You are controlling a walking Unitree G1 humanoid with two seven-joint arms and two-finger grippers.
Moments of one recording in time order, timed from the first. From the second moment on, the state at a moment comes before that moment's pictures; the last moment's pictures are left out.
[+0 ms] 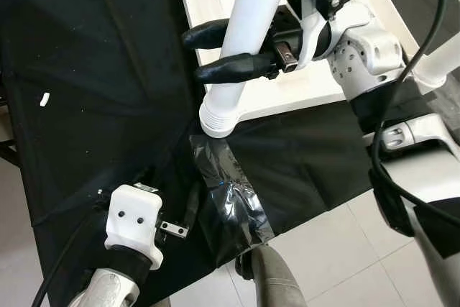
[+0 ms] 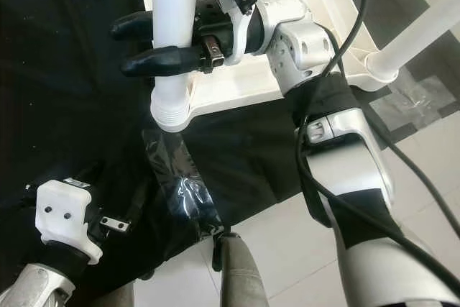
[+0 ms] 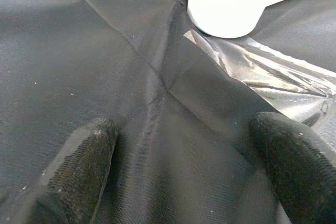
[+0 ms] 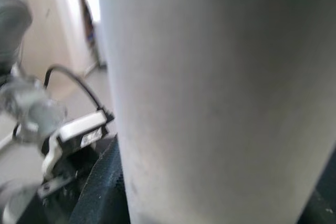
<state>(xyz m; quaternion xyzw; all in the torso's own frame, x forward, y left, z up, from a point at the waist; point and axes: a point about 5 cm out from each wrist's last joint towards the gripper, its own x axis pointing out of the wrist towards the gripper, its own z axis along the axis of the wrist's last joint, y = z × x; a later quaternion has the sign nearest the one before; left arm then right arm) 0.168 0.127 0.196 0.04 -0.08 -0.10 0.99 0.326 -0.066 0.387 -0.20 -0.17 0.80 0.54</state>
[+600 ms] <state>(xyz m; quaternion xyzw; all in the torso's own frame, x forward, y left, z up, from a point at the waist) 0.168 0.126 0.197 0.04 -0.08 -0.10 0.99 0.336 -0.052 0.400 -0.25 -0.16 0.77 0.56</state>
